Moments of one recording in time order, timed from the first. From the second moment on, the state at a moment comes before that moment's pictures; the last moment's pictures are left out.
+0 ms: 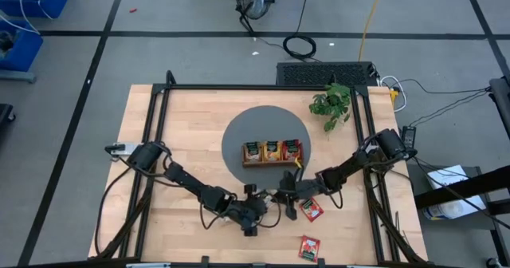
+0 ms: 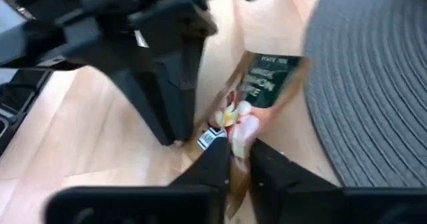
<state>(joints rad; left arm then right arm) -0.48 2.13 1.19 0.13 -0.33 -0.33 0.39 1.91 0.59 0.81 0.15 0.50</state>
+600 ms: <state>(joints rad) -0.73 1.77 1.19 0.05 -0.76 -0.29 0.54 1.80 0.59 0.91 0.29 -0.09</state>
